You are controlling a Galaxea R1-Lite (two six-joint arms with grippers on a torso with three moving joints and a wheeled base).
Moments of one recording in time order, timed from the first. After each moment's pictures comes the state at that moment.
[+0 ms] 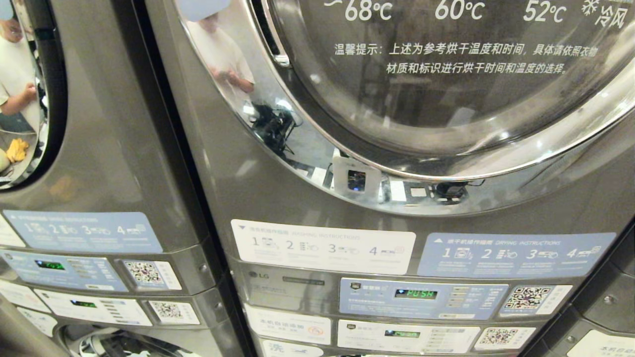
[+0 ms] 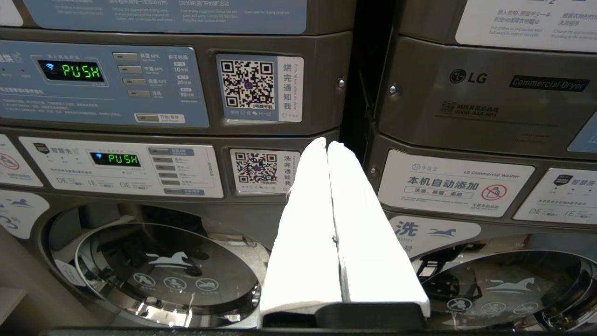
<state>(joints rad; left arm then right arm) -0.01 0.00 0.00 -0.01 0.00 0.00 0.71 1.13 -1.41 0.03 0.49 0.02</state>
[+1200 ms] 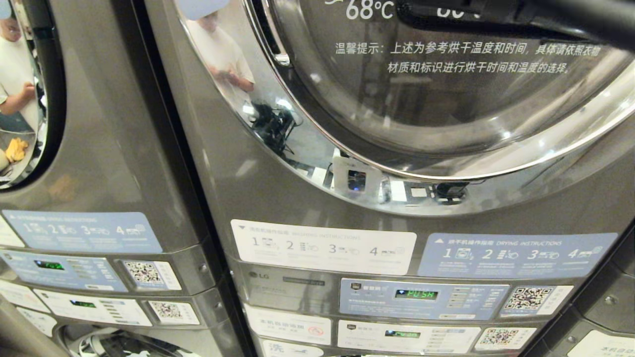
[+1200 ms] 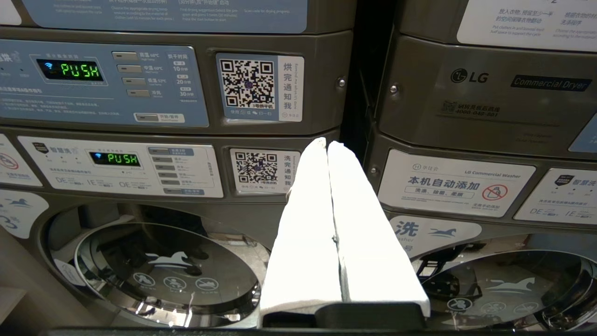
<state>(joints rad) -0.01 0.00 0.00 -0.01 0.00 0.00 1.04 1.75 -1.88 -0.11 0.00 -0.12</state>
